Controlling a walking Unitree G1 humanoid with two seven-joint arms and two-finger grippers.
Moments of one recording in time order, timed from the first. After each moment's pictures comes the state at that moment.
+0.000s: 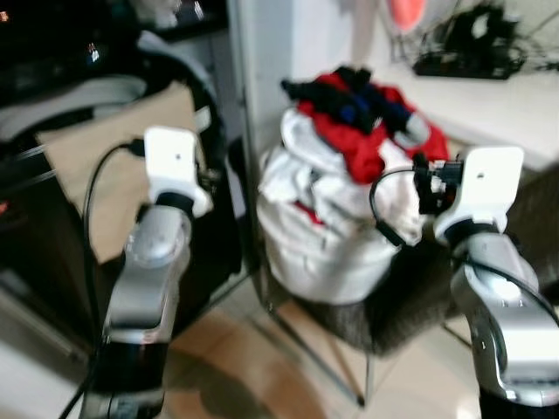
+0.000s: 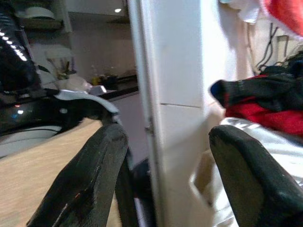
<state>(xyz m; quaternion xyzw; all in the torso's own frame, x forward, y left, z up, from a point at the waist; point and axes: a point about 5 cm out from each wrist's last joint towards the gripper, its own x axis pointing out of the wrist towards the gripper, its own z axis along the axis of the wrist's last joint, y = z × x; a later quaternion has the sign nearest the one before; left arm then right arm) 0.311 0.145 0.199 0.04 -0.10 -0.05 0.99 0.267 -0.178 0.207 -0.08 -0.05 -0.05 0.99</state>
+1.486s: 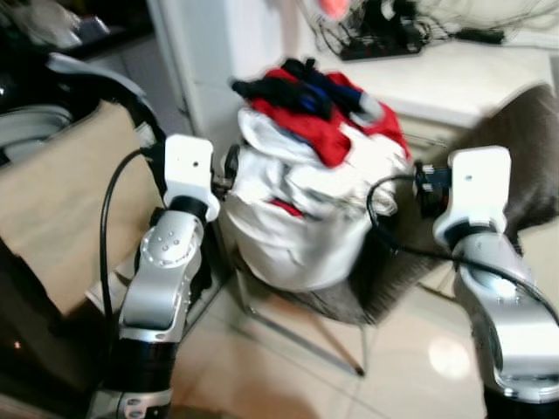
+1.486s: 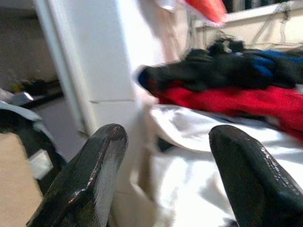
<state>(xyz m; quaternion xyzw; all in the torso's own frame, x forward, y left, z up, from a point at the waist) 0.313 0.130 0.188 0.05 -0.09 -0.07 0.99 0.270 -0.180 0.199 -0.14 -0.01 -0.05 0.99</state>
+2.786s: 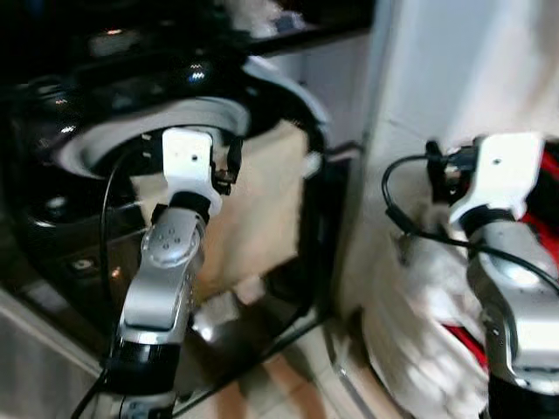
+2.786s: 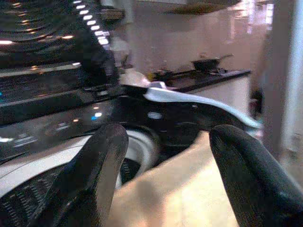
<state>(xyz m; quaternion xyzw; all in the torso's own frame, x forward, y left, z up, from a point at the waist) 0.309 0.131 0.203 0.03 -0.11 -0.06 0.99 0.266 -0.178 0.232 -0.09 -0.09 -0.03 0.99</state>
